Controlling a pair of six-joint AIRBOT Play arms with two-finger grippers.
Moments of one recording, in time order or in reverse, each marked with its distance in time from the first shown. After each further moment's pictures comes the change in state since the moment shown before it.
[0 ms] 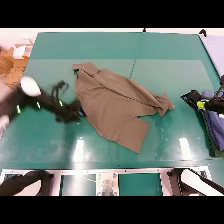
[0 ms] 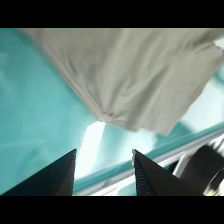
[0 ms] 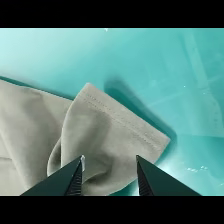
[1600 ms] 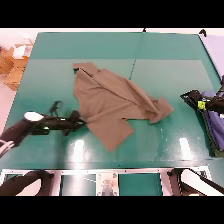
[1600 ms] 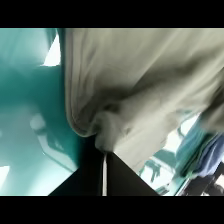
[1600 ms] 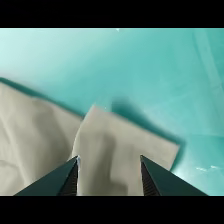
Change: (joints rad) left arm 0.142 0.026 -0.309 -0.293 0.281 0.182; right arm -0.018 0.000 0.001 0.045 0.052 -0.024
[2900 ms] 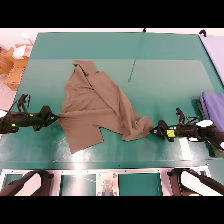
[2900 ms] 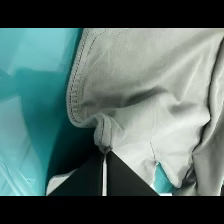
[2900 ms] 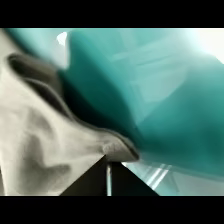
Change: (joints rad) left arm 0.406 0.066 0.092 0.238 -0.180 0.148; right arm 0.233 -0.024 -0.405 0.041 0.083 0.071
